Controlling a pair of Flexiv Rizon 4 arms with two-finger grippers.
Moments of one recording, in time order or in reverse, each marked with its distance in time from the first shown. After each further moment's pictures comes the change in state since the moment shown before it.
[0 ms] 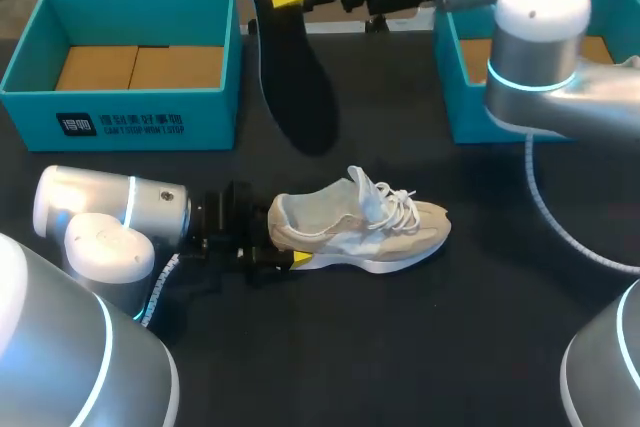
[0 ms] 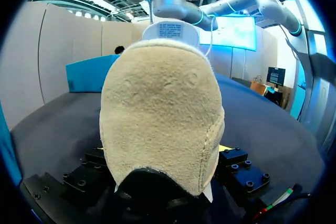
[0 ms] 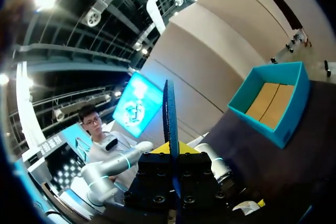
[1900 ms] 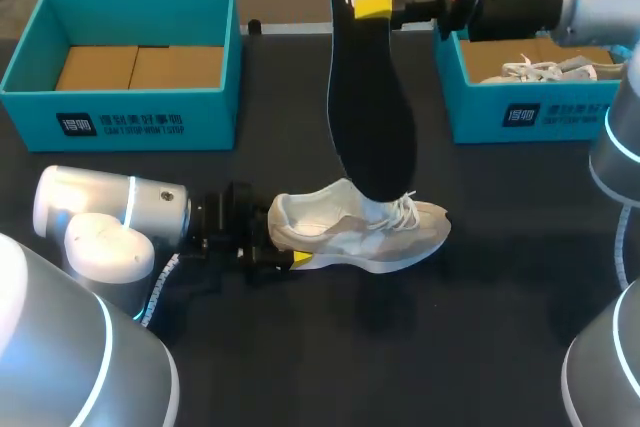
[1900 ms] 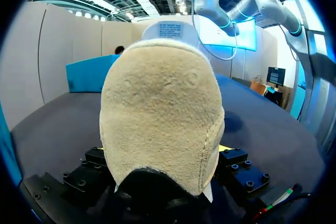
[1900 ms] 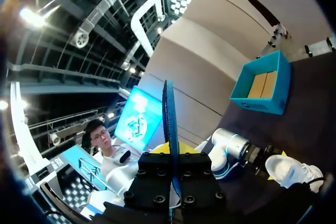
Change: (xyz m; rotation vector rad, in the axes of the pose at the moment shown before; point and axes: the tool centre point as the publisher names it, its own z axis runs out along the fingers) left arm 0.000 0.000 0.000 0.000 0.000 0.000; right arm 0.128 -0.070 -0.072 -0.133 -0.068 0.128
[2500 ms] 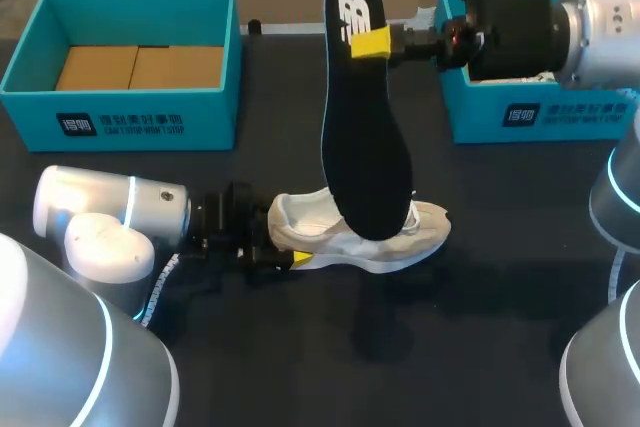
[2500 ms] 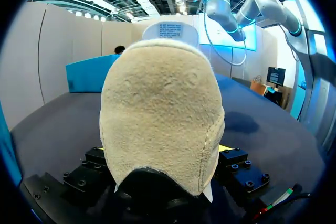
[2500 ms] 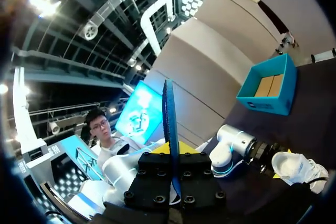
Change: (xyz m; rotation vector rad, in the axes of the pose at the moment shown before) left arm 0.000 0.000 0.000 0.000 0.000 0.000; right arm 0.021 -0.047 0.006 -0.009 0.026 -0.087
